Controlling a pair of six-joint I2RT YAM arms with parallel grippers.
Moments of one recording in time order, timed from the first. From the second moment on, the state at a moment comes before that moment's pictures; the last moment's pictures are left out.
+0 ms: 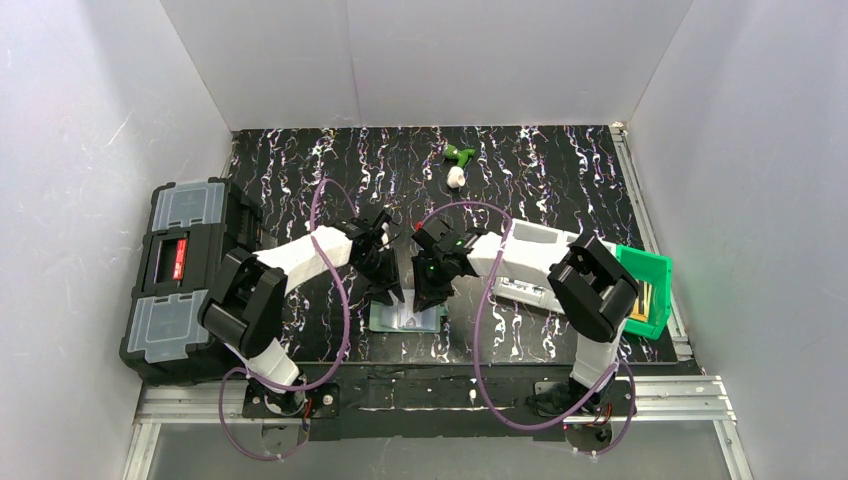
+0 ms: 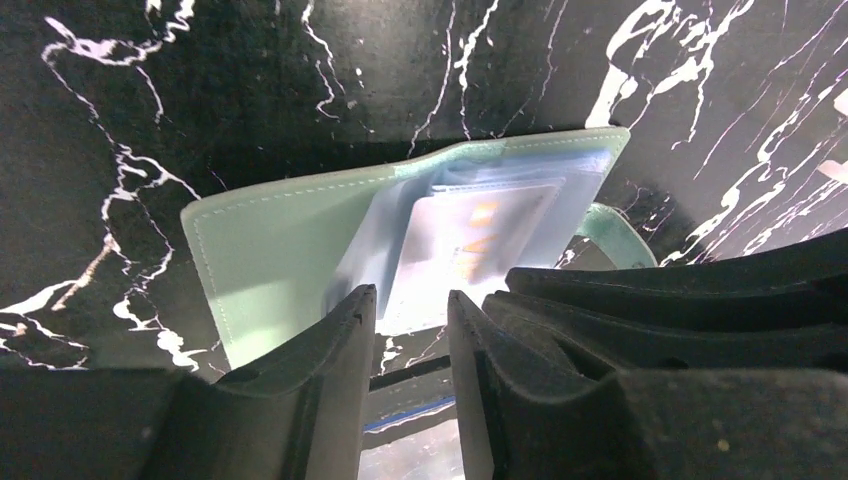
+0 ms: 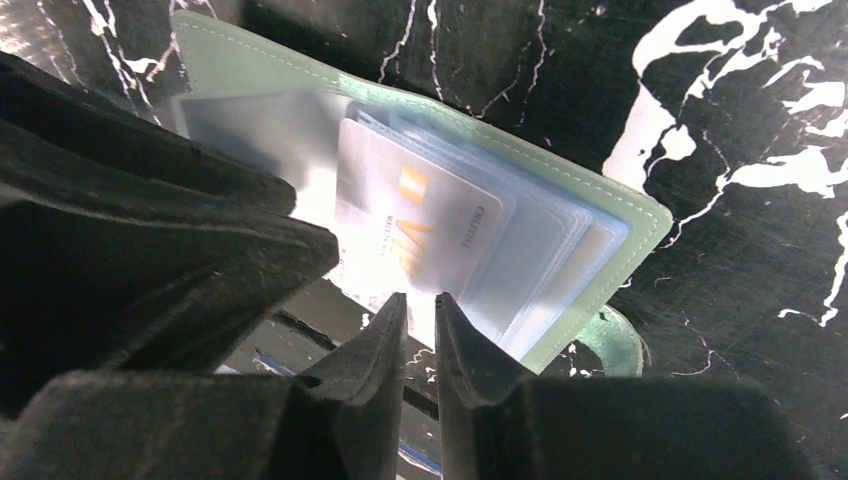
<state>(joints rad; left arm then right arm) -0.55 1.63 1.00 -0.70 0.30 -0.72 0.91 1.83 1.19 -0.50 -0.28 0.75</state>
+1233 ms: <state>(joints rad) -0.46 1.57 0.70 -0.29 0.53 -0.85 0.87 1.89 1.18 -0.50 -0.41 0.78</state>
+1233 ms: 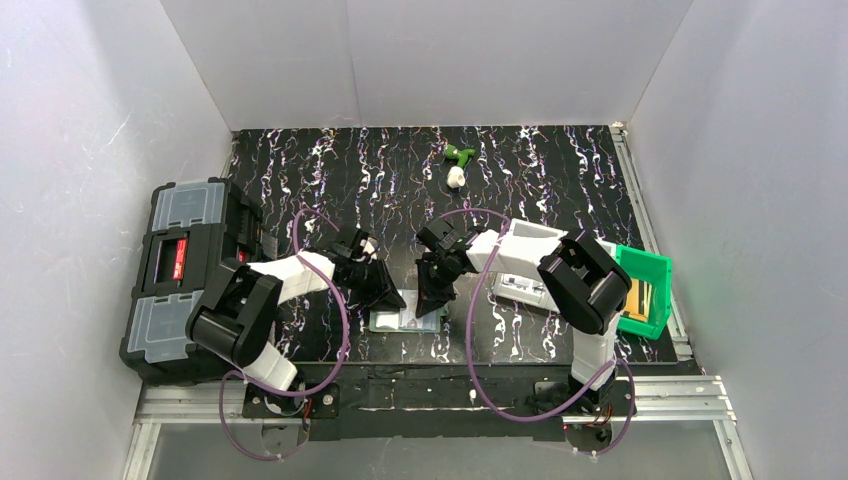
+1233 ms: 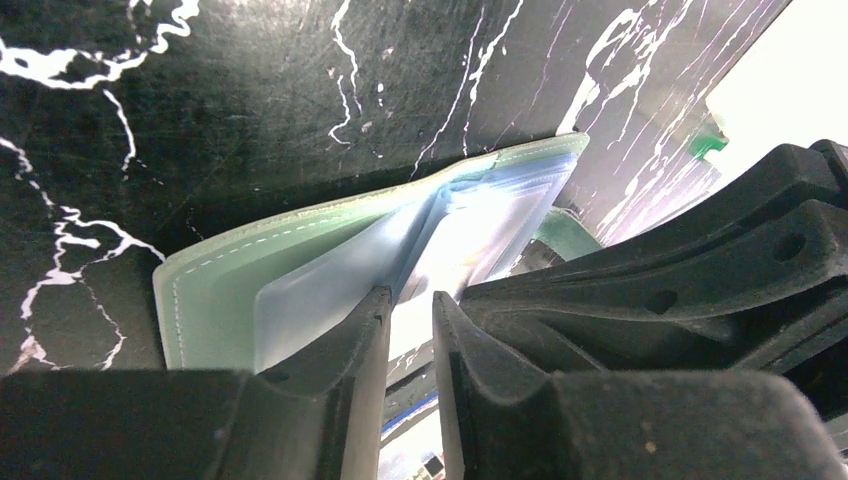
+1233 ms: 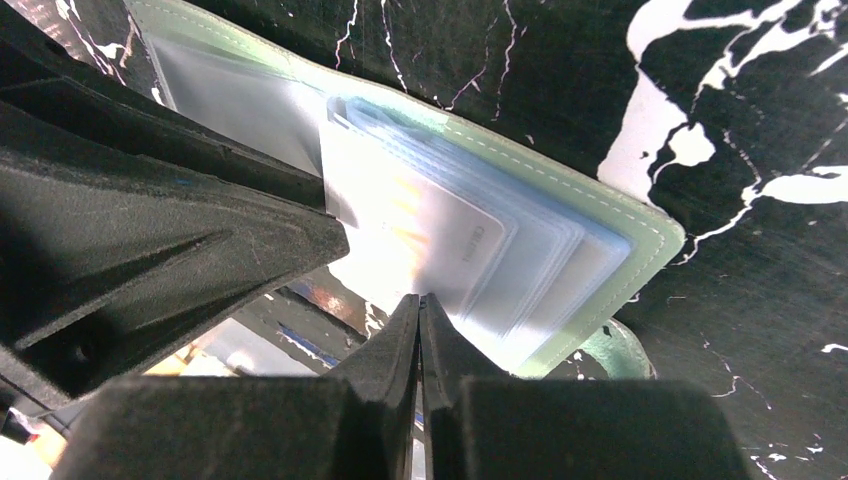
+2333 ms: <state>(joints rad) -0.42 1.56 0.68 -0.30 0.53 -0.87 0.85 1.89 1.16 -0.48 -0.45 0.79</state>
